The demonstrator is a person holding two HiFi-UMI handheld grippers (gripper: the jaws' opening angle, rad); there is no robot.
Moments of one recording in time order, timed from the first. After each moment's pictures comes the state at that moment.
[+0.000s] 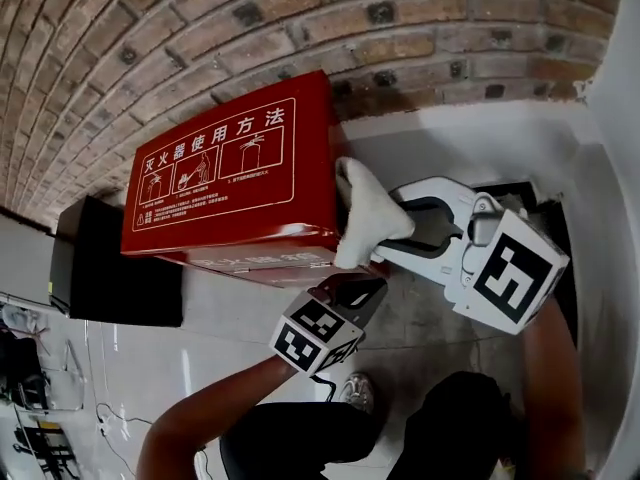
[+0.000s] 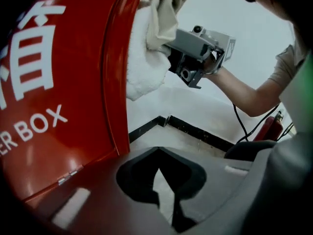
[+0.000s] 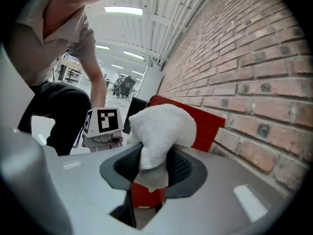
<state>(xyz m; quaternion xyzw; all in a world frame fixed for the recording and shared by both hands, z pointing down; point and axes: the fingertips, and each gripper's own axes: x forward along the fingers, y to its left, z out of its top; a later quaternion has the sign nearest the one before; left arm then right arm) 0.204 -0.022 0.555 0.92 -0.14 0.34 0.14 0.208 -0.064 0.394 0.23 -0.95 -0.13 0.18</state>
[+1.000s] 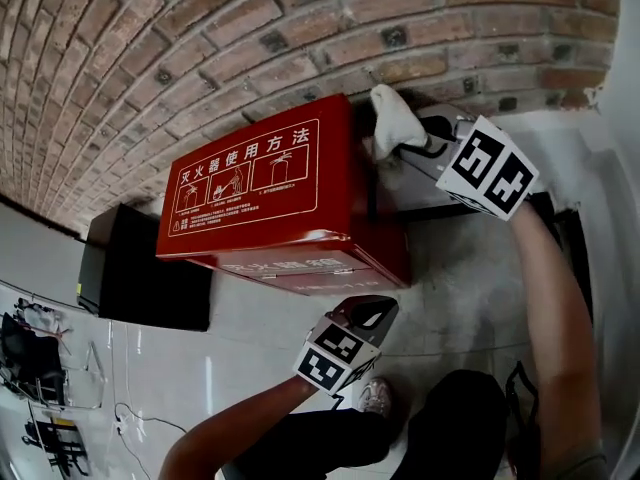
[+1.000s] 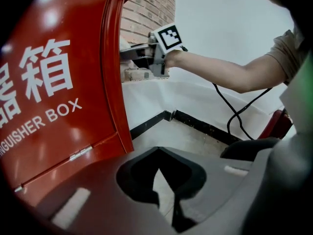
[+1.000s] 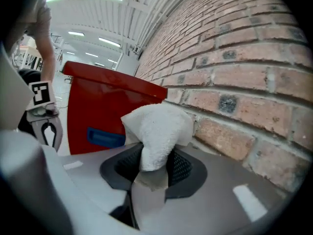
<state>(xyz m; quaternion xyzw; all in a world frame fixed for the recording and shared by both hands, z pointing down) 0.186 -0.008 0.556 0.90 -0.19 0.37 0.12 0.271 -0.202 0.407 0.36 -0.90 -0.10 0.22</state>
